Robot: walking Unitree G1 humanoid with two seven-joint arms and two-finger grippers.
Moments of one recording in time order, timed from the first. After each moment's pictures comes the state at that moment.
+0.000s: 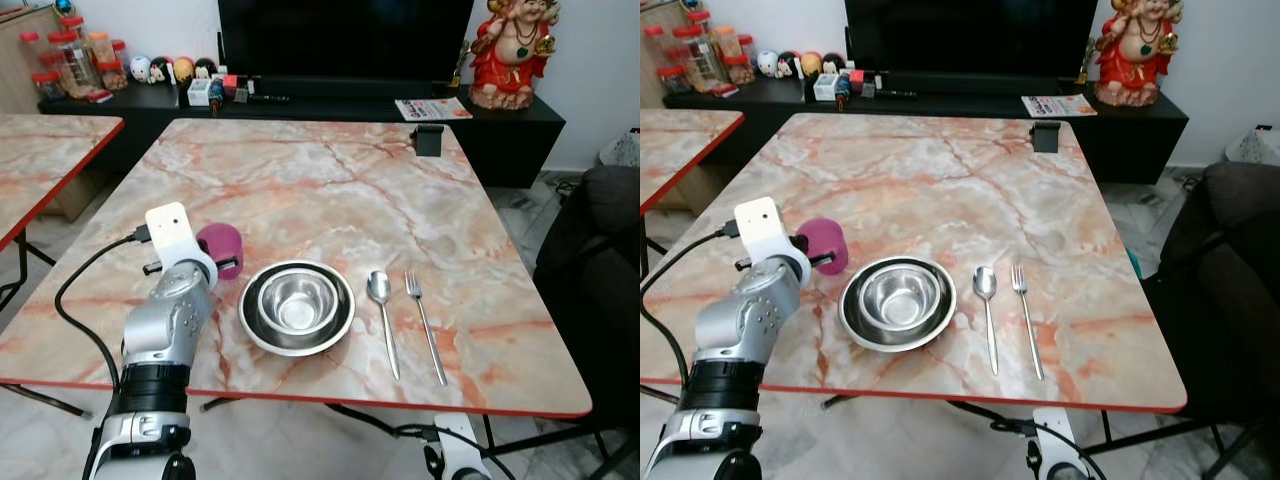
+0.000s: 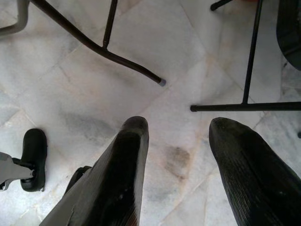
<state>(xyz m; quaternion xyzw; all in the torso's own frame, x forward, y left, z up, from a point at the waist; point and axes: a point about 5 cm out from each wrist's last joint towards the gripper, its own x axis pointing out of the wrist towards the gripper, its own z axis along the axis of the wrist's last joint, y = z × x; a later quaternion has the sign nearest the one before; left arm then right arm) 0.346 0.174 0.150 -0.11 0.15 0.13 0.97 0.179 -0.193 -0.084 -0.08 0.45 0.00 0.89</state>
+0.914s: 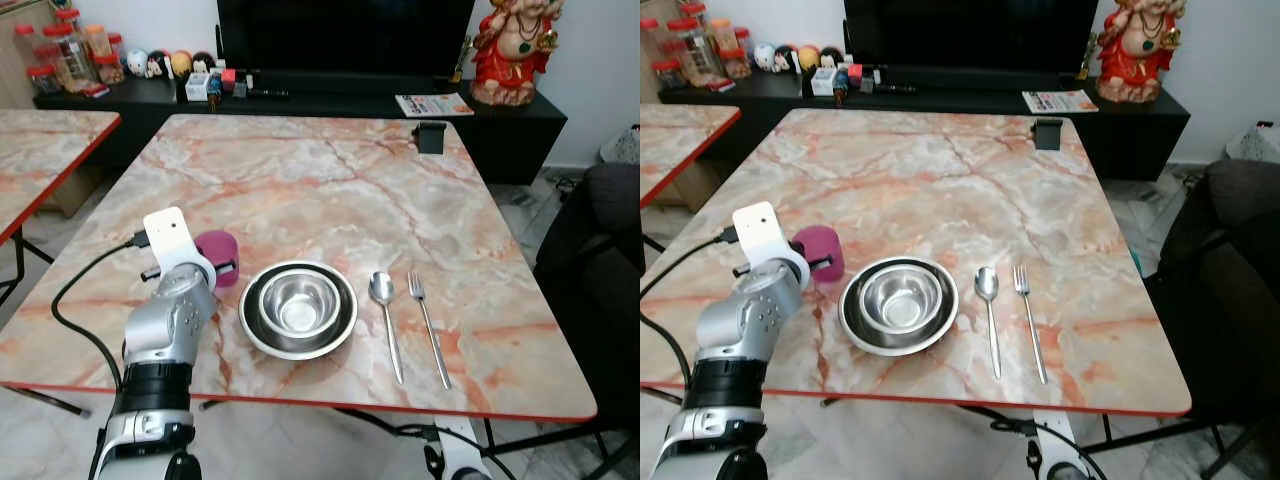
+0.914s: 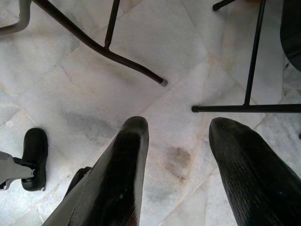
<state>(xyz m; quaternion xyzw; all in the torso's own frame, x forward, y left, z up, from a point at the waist) 0.342 0.181 0.155 -0.12 0.16 0.17 0.97 0.180 -0.192 -0.084 -0.08 0.45 0.01 0.89</state>
